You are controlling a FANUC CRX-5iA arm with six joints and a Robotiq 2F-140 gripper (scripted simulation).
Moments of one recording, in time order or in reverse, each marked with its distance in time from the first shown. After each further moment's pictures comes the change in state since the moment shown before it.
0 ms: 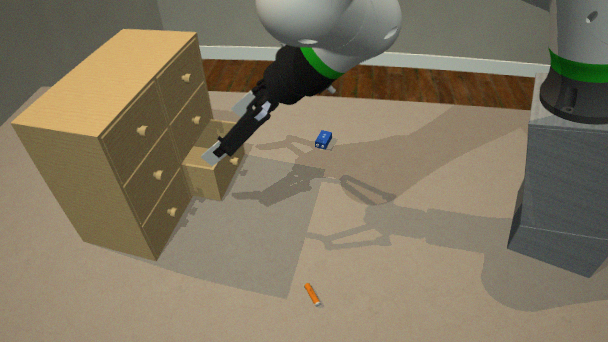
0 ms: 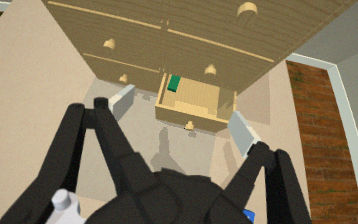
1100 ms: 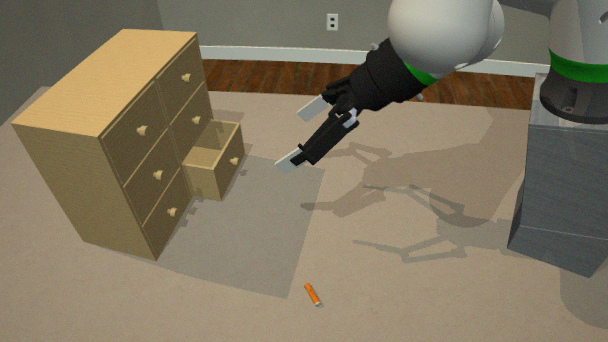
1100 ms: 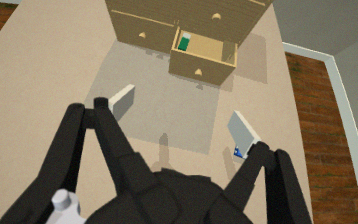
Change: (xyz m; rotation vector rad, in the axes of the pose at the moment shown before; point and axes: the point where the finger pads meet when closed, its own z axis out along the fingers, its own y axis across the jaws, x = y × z) arm -0.092 0.000 -0.103 0.001 0.001 0.000
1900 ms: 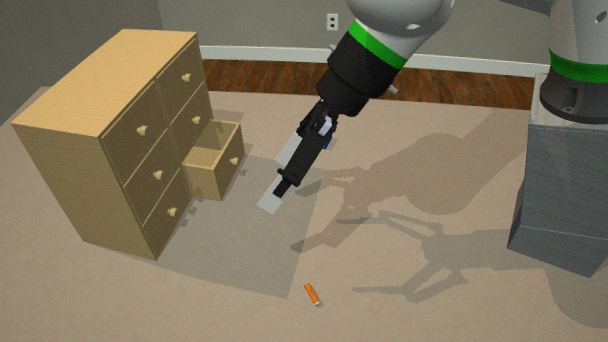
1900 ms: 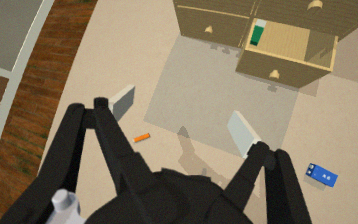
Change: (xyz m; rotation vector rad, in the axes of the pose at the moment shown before) arm -0.001 -0.102 0.007 0.300 -0.226 0.083
